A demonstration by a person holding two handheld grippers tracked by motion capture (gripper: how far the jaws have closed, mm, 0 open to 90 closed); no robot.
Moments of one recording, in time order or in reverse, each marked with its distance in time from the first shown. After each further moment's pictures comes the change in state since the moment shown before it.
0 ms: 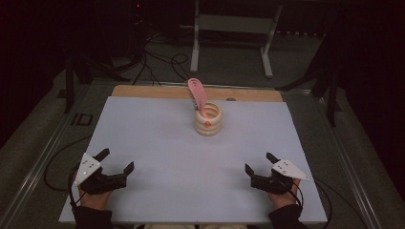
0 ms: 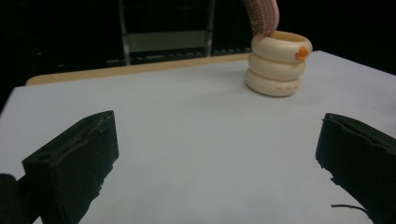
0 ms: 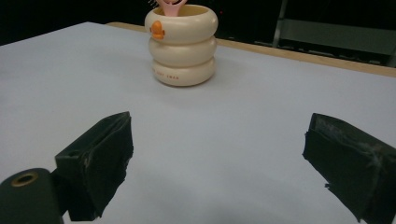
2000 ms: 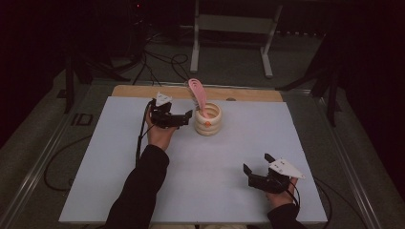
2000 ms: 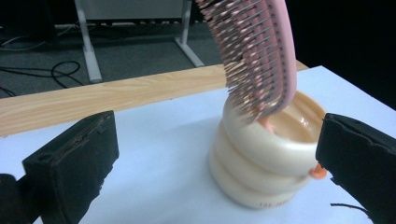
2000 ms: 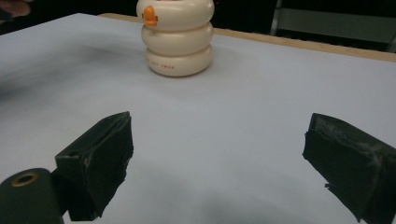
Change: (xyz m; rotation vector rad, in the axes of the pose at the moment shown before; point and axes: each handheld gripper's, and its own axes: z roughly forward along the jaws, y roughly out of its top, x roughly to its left) left arm -0.049 0.097 0.214 0.167 -0.096 -0.074; right arm 0.002 -0.007 0.010 0.036 -0.016 0.018
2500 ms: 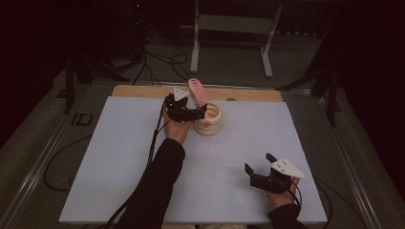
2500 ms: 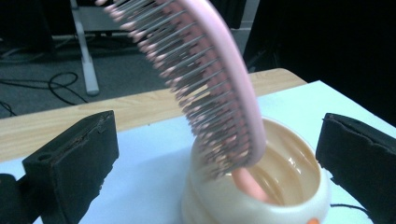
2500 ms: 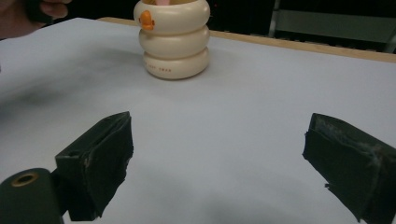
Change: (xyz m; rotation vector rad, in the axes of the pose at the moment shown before) left arm -0.033 0.019 0.046 -0.015 0.018 -0.002; right arm -0.004 0.001 -0.003 -0.010 -0.005 0.011
